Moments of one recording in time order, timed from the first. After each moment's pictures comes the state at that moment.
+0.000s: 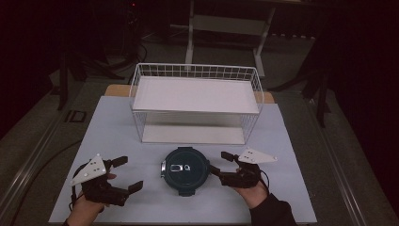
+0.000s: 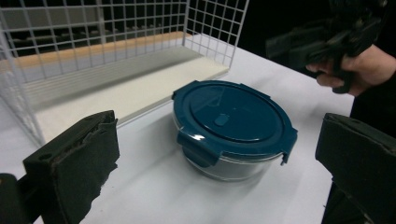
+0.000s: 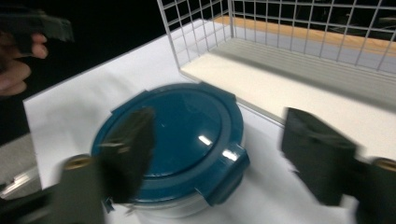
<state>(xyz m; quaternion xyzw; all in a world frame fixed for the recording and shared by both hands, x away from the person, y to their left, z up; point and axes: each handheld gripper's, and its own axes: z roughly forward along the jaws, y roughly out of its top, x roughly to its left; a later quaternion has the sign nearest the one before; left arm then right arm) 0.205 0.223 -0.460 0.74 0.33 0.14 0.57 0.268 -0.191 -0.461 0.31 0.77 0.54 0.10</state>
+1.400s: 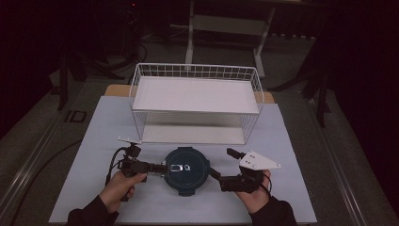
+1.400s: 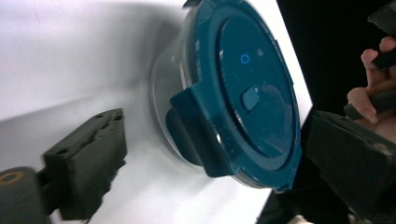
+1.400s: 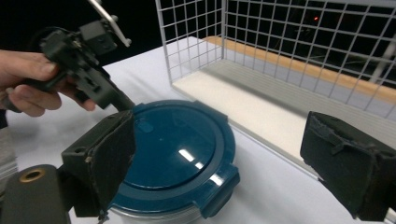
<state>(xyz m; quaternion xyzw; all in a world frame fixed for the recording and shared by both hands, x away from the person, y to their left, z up) 0.299 0.180 -0.508 0.70 0.53 -0.20 0.43 0.252 -0.187 -0.446 0.29 0.77 0.54 0.17</state>
